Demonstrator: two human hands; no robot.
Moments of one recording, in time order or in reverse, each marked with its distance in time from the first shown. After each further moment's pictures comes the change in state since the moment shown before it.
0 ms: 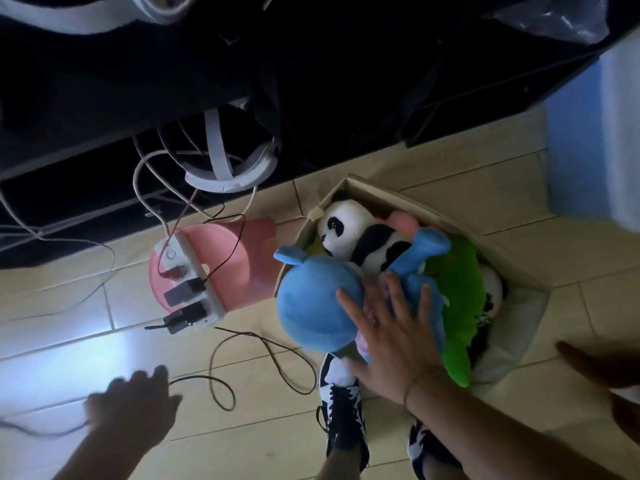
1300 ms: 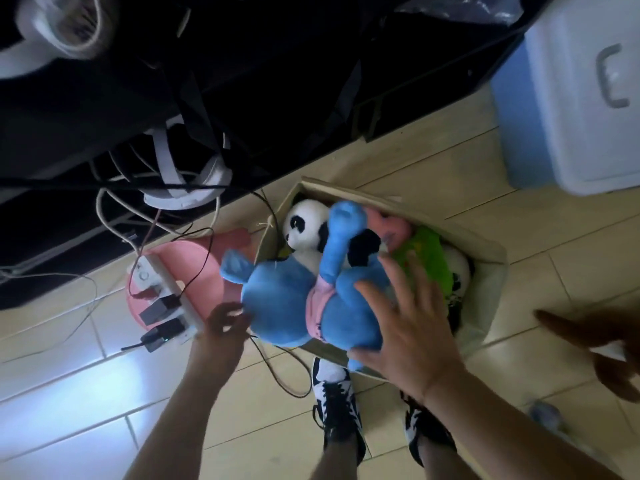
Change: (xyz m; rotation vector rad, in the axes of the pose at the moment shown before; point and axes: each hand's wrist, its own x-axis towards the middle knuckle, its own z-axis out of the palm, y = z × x) left_hand 0.017 0.114 -0.055 -1.396 0.038 -0.003; right_hand -0.036 0.045 -0.023 0.279 0.148 0.154
